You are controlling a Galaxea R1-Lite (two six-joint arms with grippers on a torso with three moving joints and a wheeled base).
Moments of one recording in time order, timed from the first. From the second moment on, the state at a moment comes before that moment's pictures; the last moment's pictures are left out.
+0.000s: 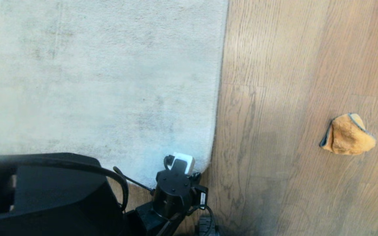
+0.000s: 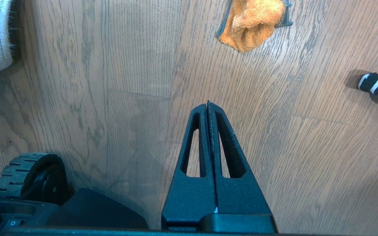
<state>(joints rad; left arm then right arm) -0.91 2.13 -0.55 -1.20 0.40 -0.27 0.00 0.00 0.00 -0.05 0.02 -0.05</state>
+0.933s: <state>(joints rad) -0.68 2.21 -0.55 -1.22 0.27 0.01 0.00 0.00 0.00 -0.05 0.02 -0.05</state>
